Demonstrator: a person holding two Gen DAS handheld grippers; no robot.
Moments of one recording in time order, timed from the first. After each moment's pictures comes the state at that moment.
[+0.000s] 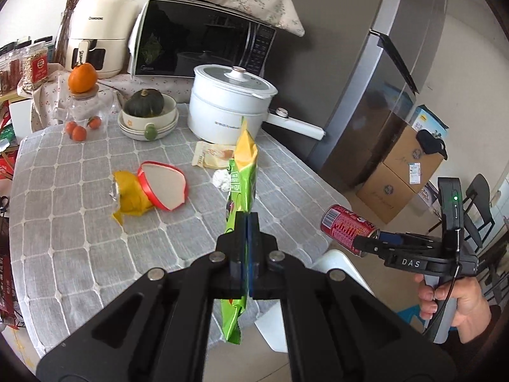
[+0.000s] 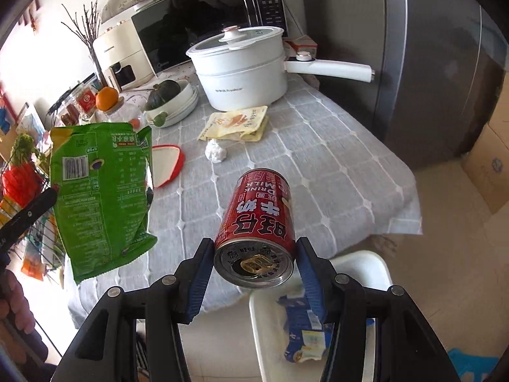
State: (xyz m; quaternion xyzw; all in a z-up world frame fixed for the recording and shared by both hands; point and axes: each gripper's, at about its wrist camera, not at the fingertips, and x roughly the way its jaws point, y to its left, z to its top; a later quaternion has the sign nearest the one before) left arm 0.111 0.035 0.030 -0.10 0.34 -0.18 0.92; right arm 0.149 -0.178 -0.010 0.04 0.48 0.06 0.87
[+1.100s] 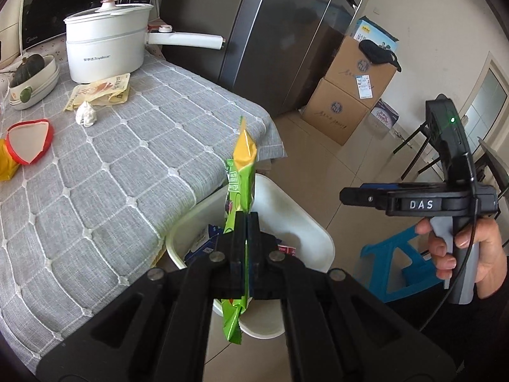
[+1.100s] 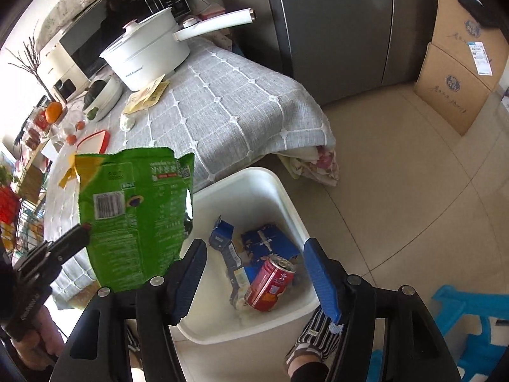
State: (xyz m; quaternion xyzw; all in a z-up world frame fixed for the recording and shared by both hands) left arm 0.082 -0.142 -0.041 -0.01 0.42 -0.31 0.85; right arm 0.064 -0.331 -0.048 0.12 0.54 -0.02 0.83
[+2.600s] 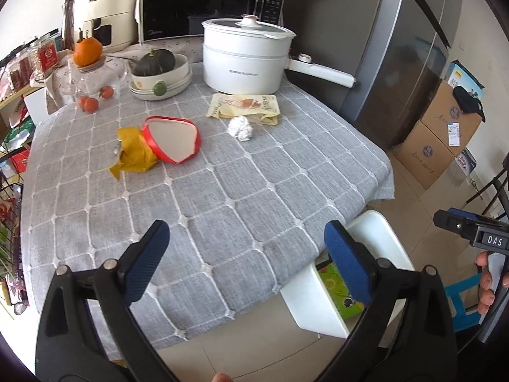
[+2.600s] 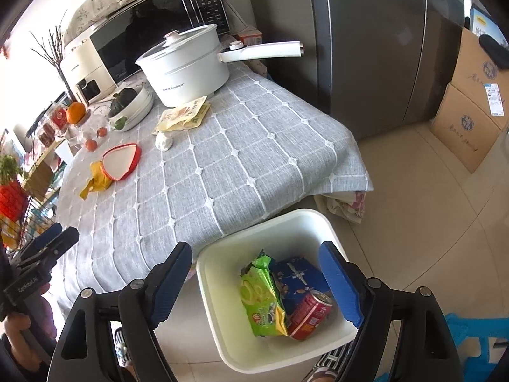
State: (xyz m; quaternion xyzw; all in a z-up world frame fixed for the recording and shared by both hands) left arm 0.118 -0.001 -0.012 -0.03 0.41 -0.08 0.91; right arm 0.101 -0.256 -0.020 0.08 0.49 0.00 0.87
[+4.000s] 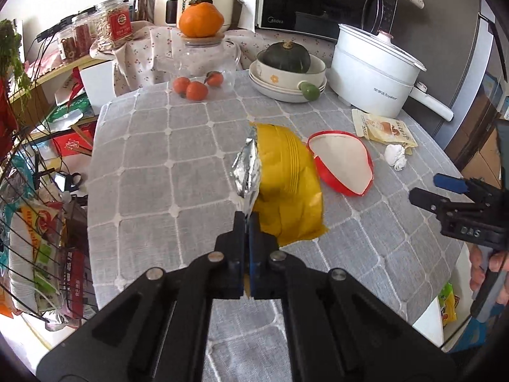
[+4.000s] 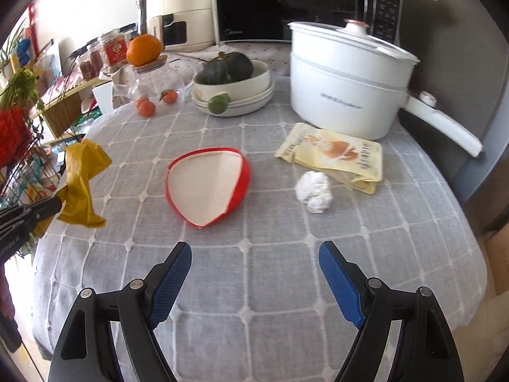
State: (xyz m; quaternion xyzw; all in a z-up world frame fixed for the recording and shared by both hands) left arm 0.185 0.190 -0.056 -0.05 0.42 0.02 0.91; right arm 0.267 -0.003 -0.088 -0.08 0.45 0.13 0.88
